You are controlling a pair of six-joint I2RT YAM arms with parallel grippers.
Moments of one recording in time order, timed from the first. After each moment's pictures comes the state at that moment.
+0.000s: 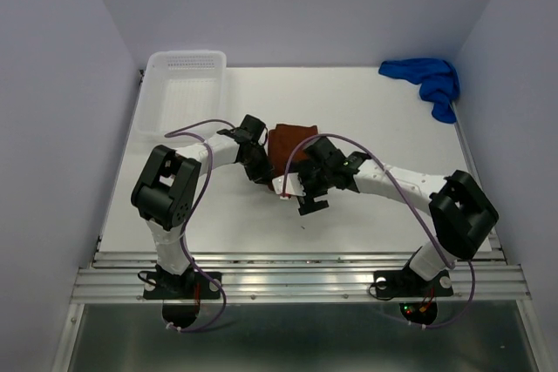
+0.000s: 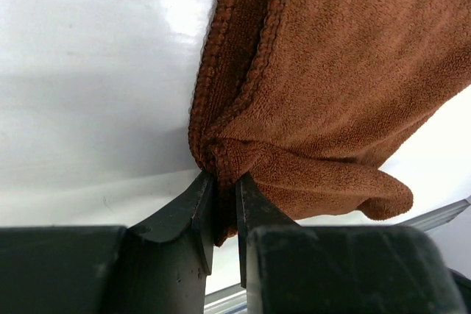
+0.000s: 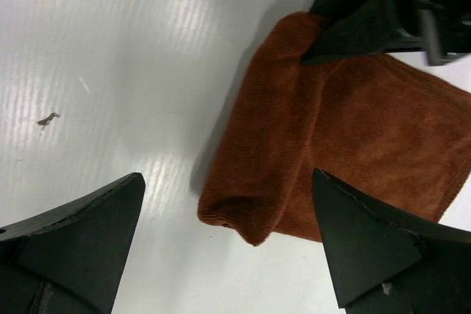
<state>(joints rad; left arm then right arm) -0.50 1.83 1.13 -0.48 0.24 -0.84 0.76 1.60 1.05 -0.43 -0.38 -1.09</state>
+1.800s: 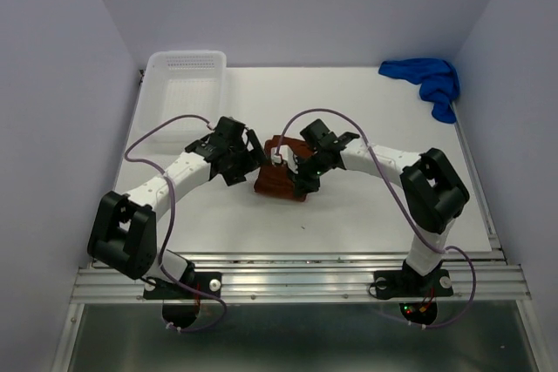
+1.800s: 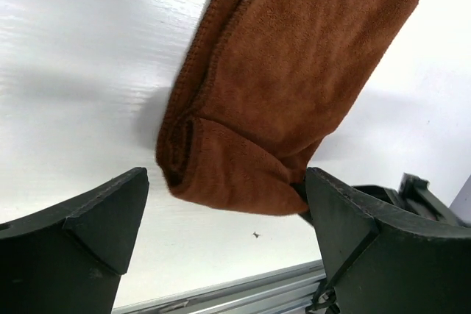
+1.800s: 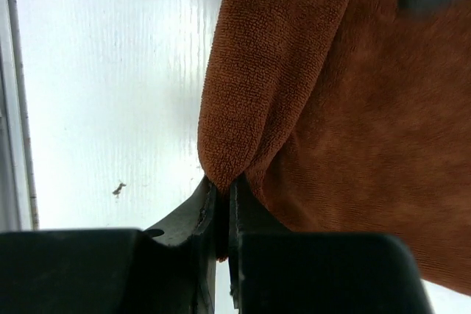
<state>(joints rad) -0.48 1.45 0.98 -0.47 0.07 -0.91 0.68 1.80 1.23 -0.53 -0.63 -0.69</state>
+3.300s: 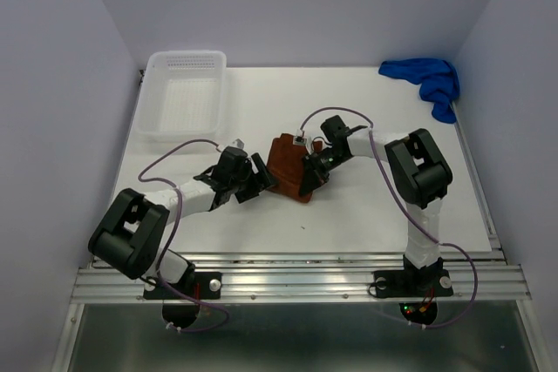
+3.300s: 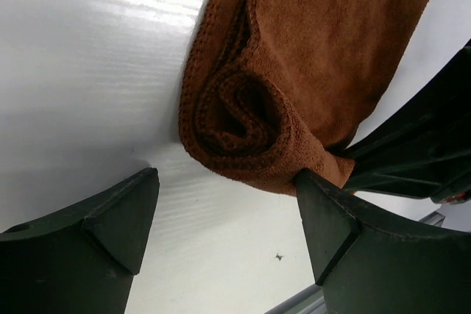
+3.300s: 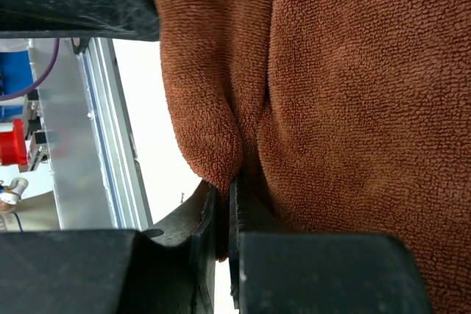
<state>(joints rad) -0.54 1.40 0.57 0.05 0.11 -0.94 0.45 2.06 1.28 -0.54 -1.02 -0.26</state>
